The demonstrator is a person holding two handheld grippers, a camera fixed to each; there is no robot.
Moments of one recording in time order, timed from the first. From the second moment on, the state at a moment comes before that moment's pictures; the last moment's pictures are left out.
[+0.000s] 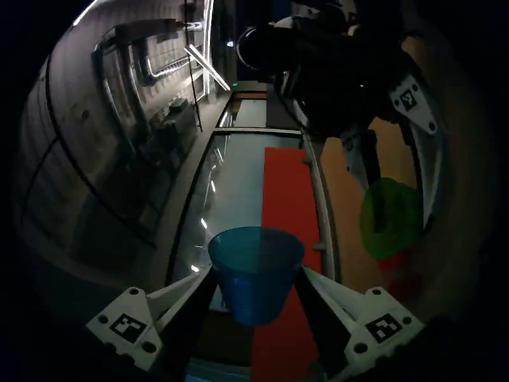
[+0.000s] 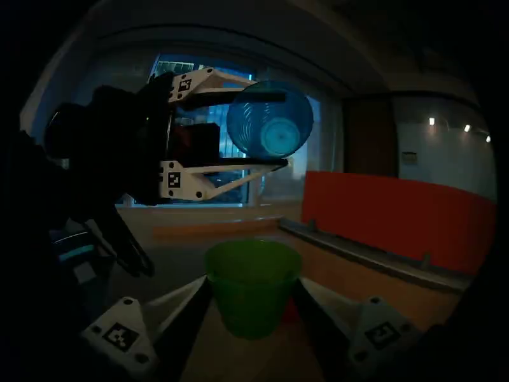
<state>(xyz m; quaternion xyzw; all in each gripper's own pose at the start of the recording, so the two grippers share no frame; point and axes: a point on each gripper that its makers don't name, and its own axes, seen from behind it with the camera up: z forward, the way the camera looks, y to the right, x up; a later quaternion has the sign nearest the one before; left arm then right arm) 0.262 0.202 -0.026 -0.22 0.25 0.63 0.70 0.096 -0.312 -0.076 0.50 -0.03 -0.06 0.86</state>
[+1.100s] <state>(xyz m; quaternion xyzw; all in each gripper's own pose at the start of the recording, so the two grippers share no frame) 0.258 0.190 -0.011 -0.38 0.09 0.16 0.91 0.109 -0.308 -0.076 0.49 -0.02 -0.05 0.87</state>
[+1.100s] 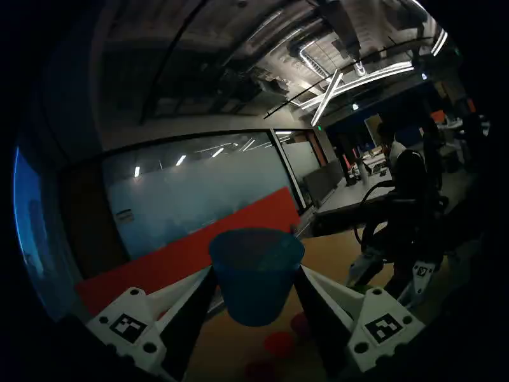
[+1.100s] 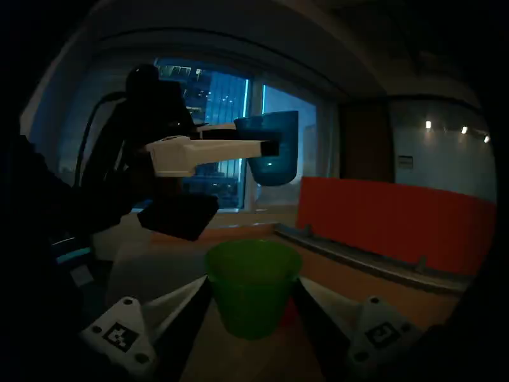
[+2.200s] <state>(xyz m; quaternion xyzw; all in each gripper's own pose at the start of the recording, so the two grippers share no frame) 0.211 0.173 -0.001 -0.39 0.01 0.03 0.92 0.104 -0.284 -0.066 0.47 -0.03 -0.05 0.88</state>
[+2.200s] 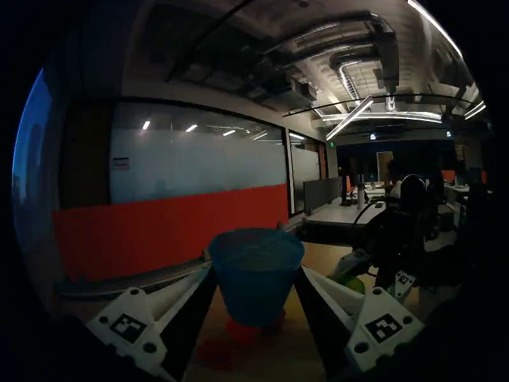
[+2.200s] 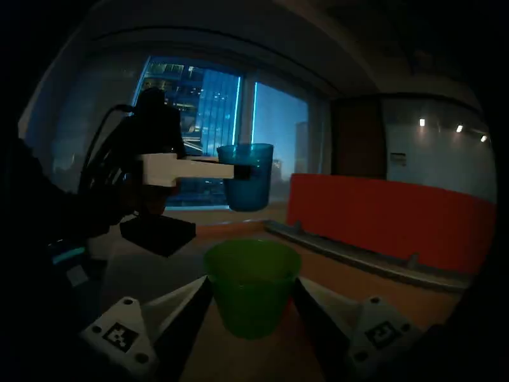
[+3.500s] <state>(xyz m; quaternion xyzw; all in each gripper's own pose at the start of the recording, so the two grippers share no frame) 0.105 0.168 -0.009 -0.40 -0.09 0.07 0.91 0.084 -0.199 -0.047 0.42 -0.09 -0.07 0.90</state>
